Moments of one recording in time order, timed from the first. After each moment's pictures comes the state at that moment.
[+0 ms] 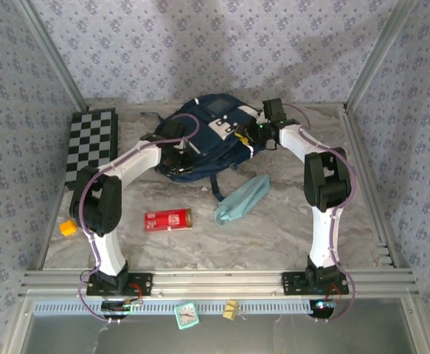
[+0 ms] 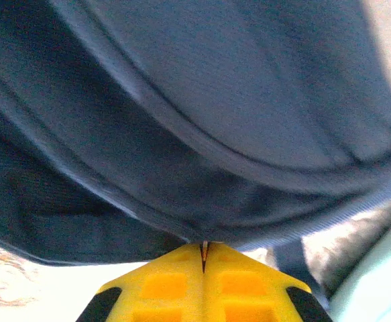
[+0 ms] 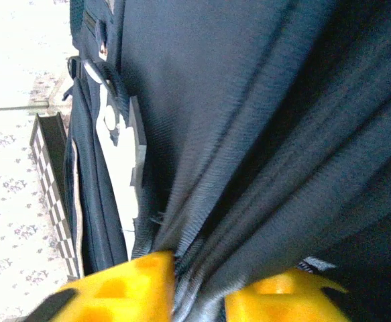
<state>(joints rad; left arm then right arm) -0.45 1.85 1.39 -0.73 0.16 -0.62 0.25 2.10 1.64 -0.35 -0.53 0.87</state>
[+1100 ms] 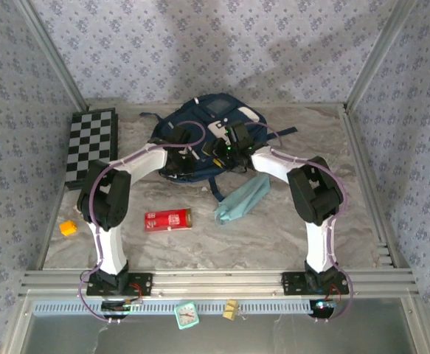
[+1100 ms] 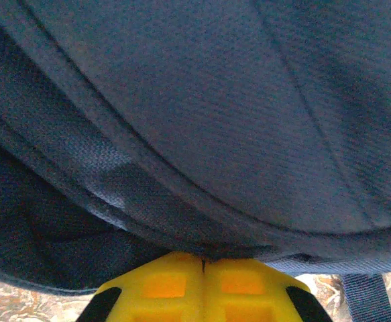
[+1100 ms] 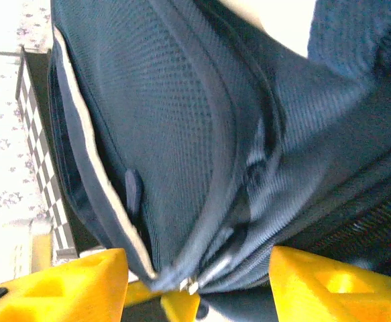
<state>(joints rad) -0.48 1.90 1.36 -0.67 0.05 -0.55 0.54 2.02 1.41 -0.11 -0.32 1.09</state>
